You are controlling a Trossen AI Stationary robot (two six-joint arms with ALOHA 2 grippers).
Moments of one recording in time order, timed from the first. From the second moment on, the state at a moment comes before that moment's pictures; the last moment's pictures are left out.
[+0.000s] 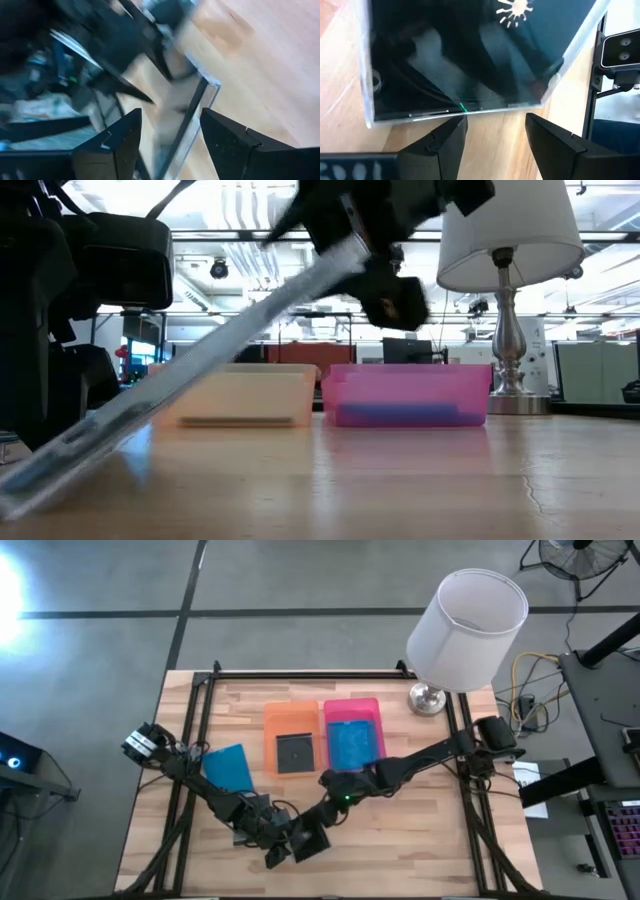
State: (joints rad) left arm -0.58 1.83 0.78 0.11 -0.05 -1.05; right arm 0.27 1.87 1.21 0.01 -0.15 1.19
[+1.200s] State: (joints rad) left arm -0.57 1.83 0.83 0.14 -0.18 -1.00; right arm 0.29 1.90 1.21 0.16 -0.14 1.22
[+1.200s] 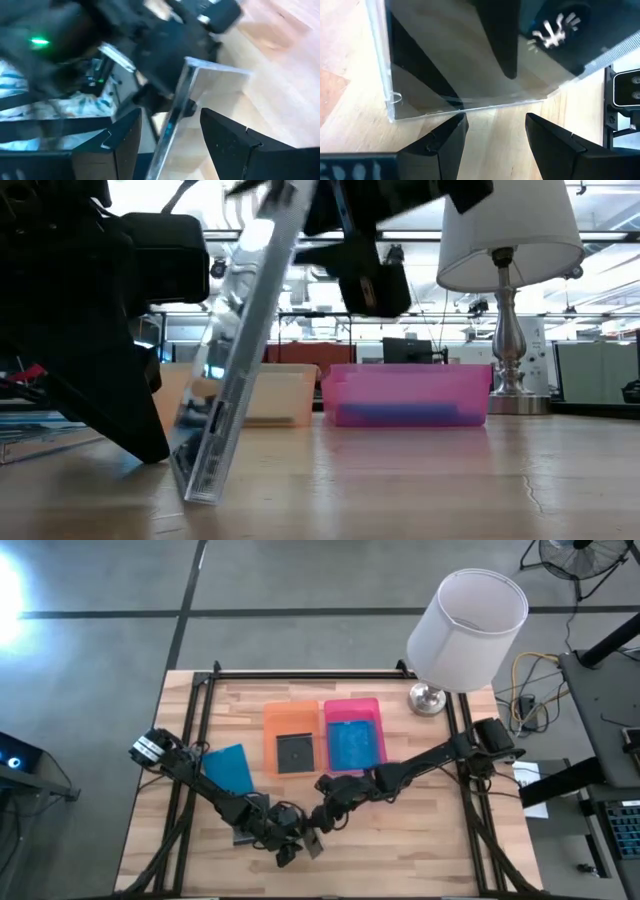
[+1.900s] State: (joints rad) left arm -0.57 1.83 0.83 0.15 -0.17 -1.01; right arm 0.31 1.91 1.23 -0.10 -0.18 1.32
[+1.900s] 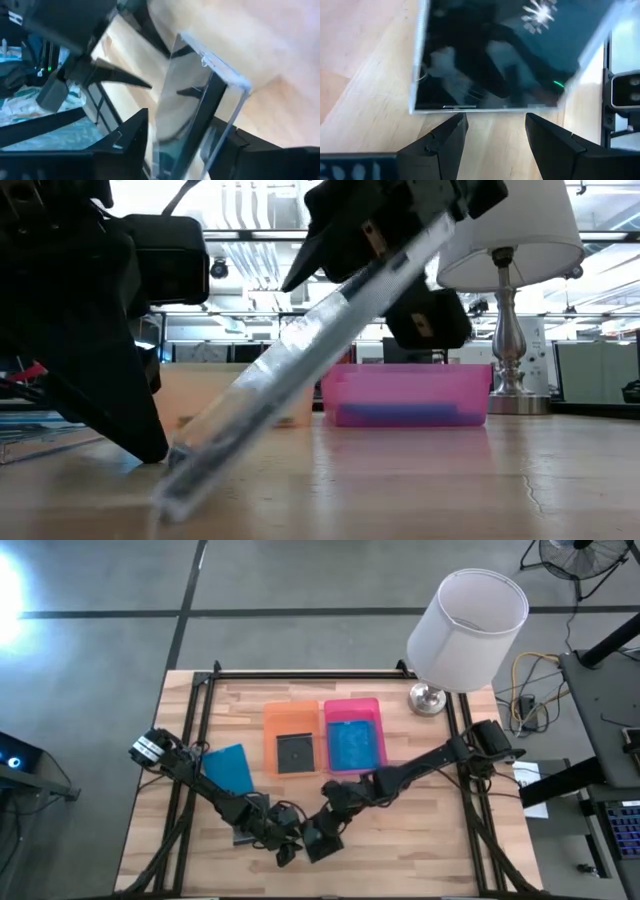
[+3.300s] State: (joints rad) left arm -0.73 0.94 0.83 -0.40 -1.06 -1.03; right arm 0.43 1.83 1.33 -0.44 1.03 2.32
